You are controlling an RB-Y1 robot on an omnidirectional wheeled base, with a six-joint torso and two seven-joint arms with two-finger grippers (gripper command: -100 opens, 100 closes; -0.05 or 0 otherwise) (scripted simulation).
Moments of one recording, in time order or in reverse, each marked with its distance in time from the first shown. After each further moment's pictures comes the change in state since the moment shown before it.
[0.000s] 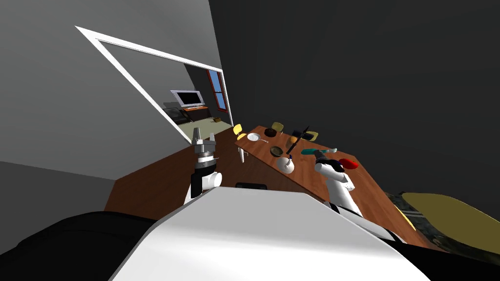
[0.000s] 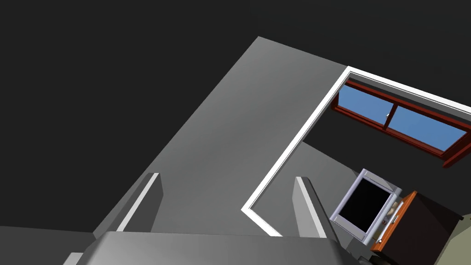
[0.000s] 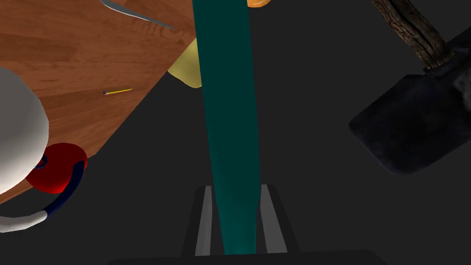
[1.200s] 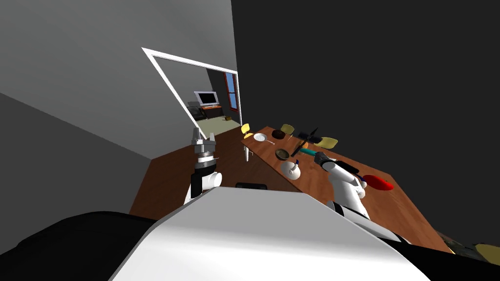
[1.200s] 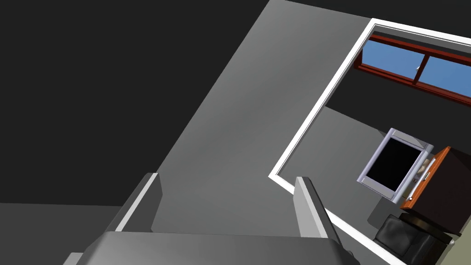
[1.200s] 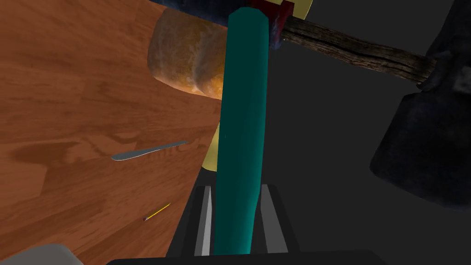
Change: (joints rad) left arm 0.000 0.000 0.000 0.000 0.000 0.000 0.000; right arm -0.007 -0.020 -0.097 -0.022 -0.299 0.300 -0.119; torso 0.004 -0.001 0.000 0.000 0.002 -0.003
